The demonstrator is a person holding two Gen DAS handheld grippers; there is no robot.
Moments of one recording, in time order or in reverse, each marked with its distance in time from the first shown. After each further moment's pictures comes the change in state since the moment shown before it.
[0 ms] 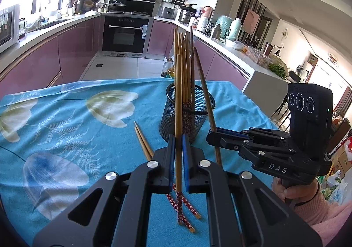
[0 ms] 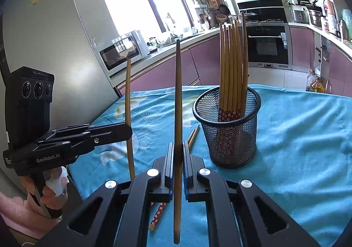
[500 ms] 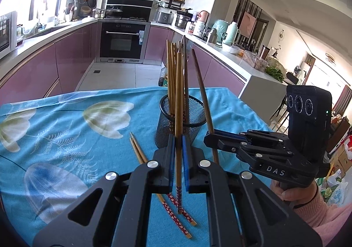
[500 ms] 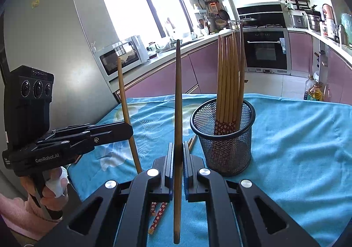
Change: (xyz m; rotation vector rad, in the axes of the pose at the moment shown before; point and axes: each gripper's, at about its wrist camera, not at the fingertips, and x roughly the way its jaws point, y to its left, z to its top) left arm -0.004 -0.008 0.014 0.019 -0.032 -0.012; right arm -0.008 -0.001 0.008 -0.010 -0.032 -0.011
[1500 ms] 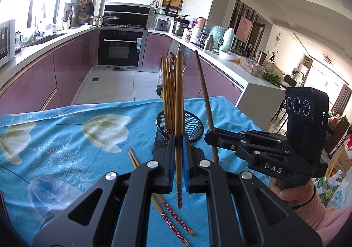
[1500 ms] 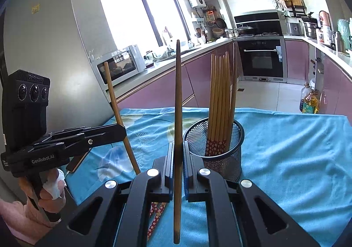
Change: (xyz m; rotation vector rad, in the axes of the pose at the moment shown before) left arm -0.006 -0.007 0.022 0.022 -0.046 -0.008; right arm -0.012 -0.005 0.018 -0.007 -0.057 -0.023
